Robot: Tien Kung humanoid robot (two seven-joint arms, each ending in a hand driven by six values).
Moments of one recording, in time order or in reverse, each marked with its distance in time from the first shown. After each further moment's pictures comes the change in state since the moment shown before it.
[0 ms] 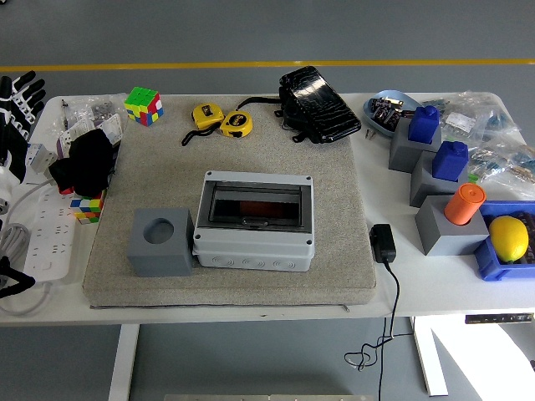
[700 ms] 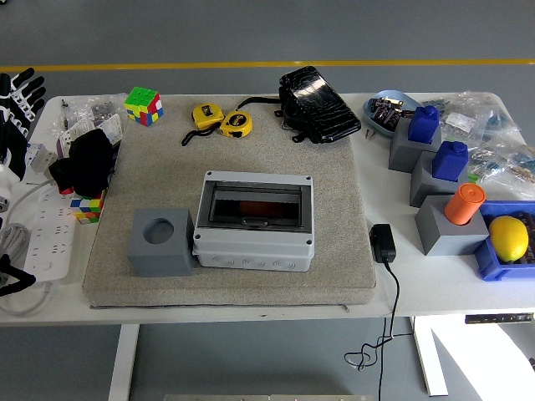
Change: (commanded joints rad) left arm -0.007 0.000 0.002 -0.001 -0.006 0.005 -0.004; right arm 0.006 0.001 0.009 0.000 0.000 -0.001 0.001
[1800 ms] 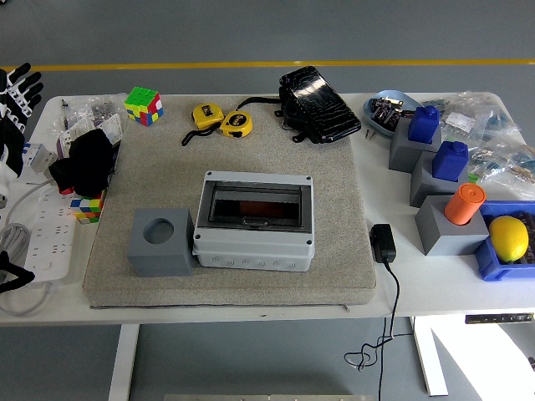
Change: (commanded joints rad) left arm -0.006 0.003 -0.004 -0.001 0.000 0.004 -0.002; right arm 0.001 0.001 0.004 0.000 -0.002 0.000 0.000
